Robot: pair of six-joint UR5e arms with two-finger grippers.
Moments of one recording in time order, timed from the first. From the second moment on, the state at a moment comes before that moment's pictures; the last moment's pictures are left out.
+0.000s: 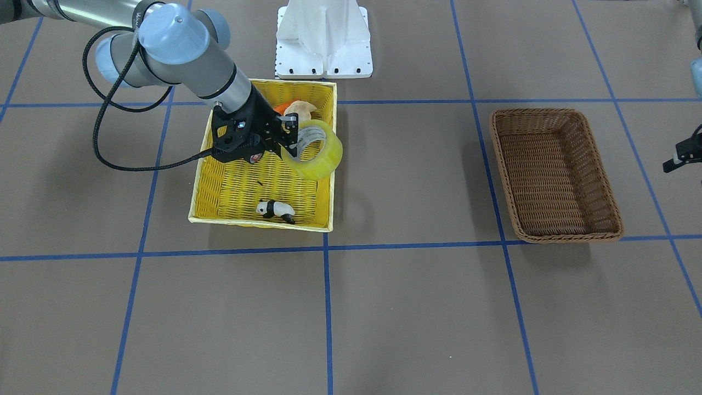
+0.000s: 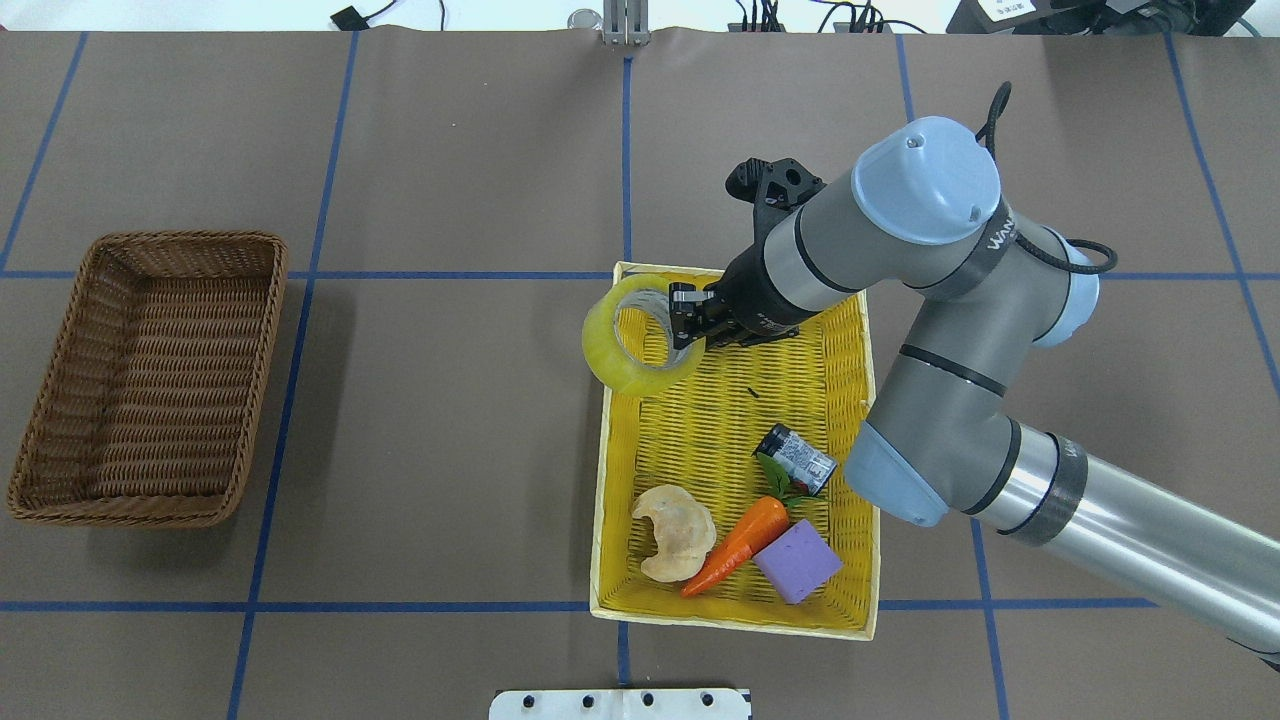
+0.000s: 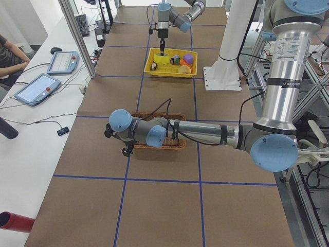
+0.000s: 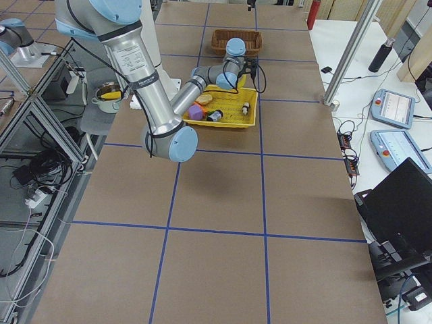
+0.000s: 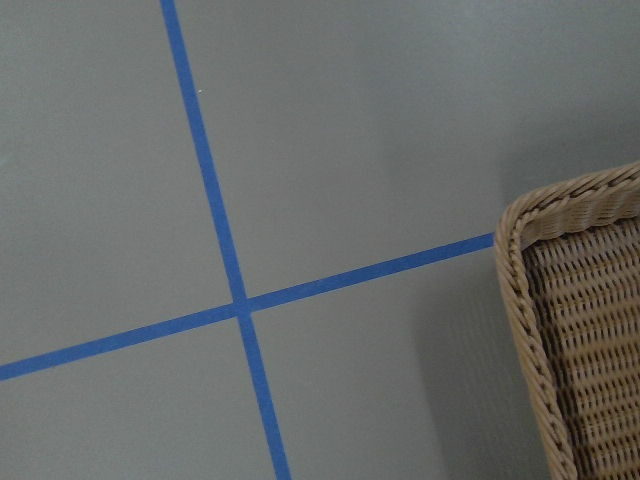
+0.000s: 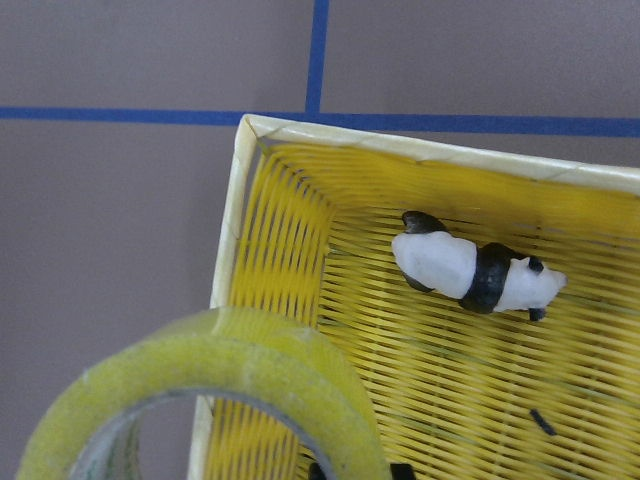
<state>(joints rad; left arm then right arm) -1.40 -1.70 -1.53 -1.80 -2.59 -0.01 0.64 -1.02 1.74 -1.10 2.12 1.39</state>
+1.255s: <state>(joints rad) -1.02 -1.95 -1.39 -2.75 -2.40 -1.20 0.57 -1.03 1.65 -0.49 1.89 1.77</state>
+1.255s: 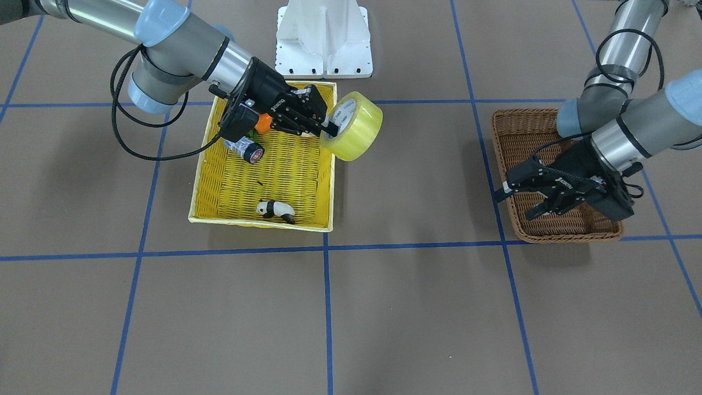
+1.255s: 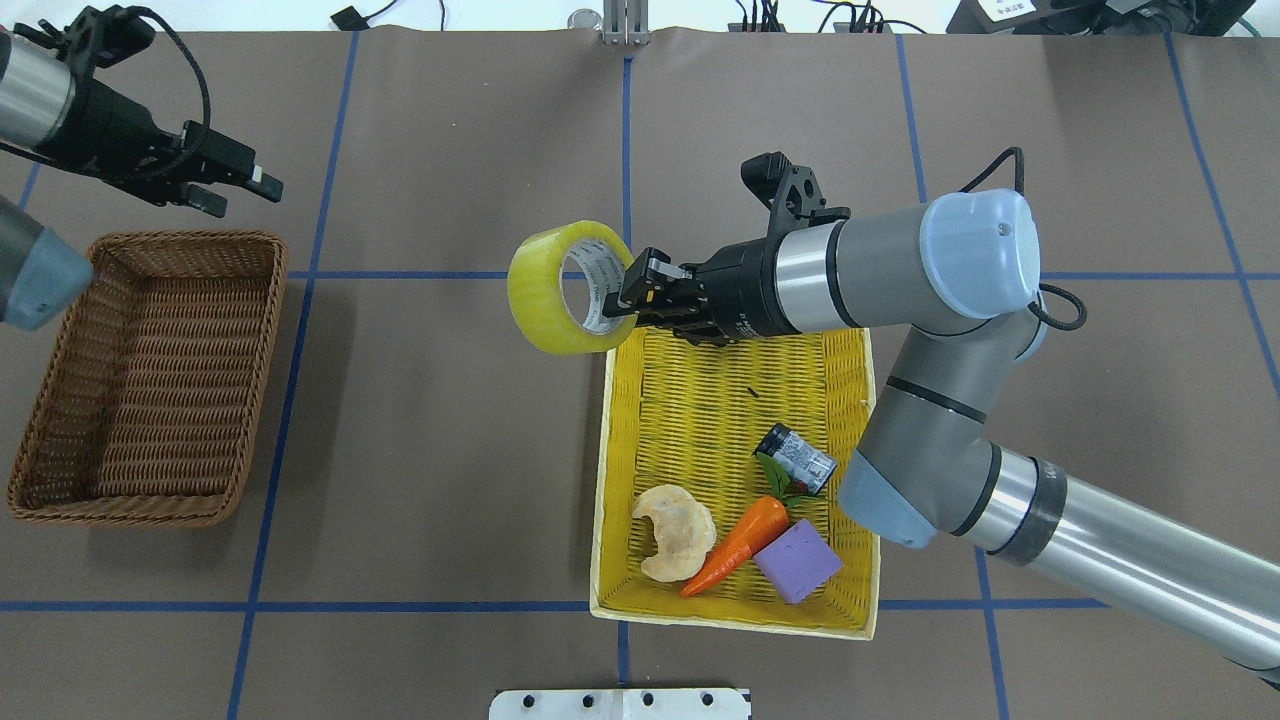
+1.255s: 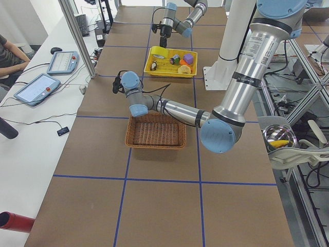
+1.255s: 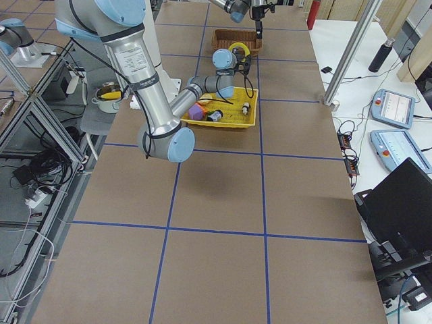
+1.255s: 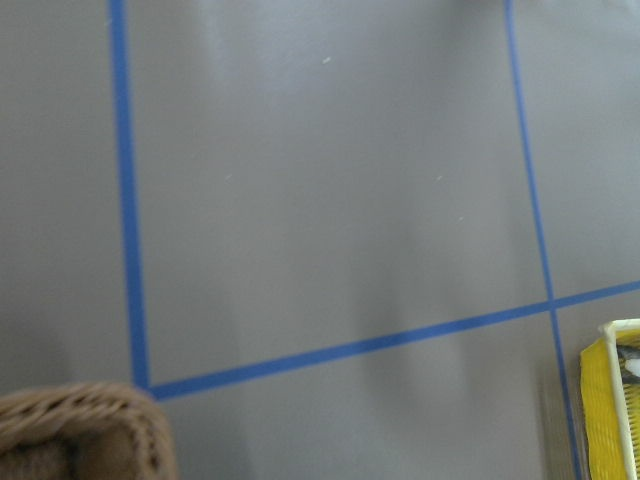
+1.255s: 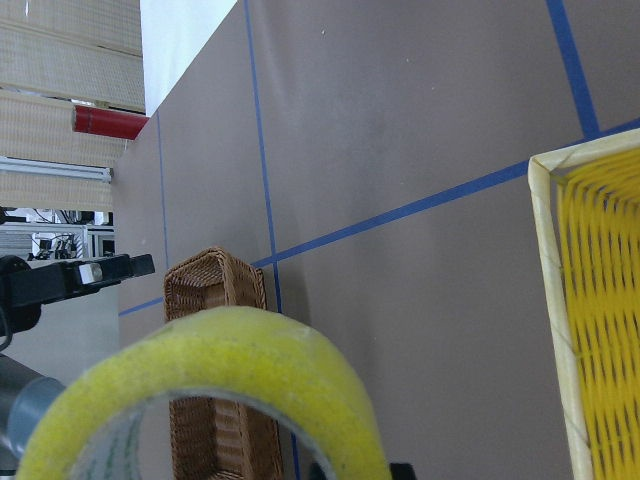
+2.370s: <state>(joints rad) -0.78 -2.02 -1.37 -3.64 -2.02 -2.47 0.54 -1.02 1.57 -0.13 1.84 2.00</state>
